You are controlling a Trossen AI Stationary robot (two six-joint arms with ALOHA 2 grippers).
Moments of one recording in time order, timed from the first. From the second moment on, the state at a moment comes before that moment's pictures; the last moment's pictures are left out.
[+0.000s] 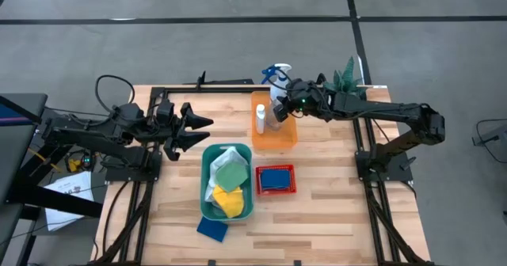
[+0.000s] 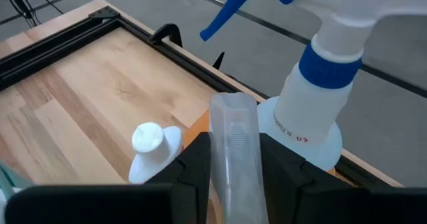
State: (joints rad) left arm -0.11 0.81 0.84 0.18 -0.13 -0.38; right arm -0.28 1.42 1.15 -0.38 0.43 0.36
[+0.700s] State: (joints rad) left arm -0.11 0.81 0.84 0.18 -0.15 -0.38; right arm -0.29 1.43 1.14 -0.38 0.45 0.38
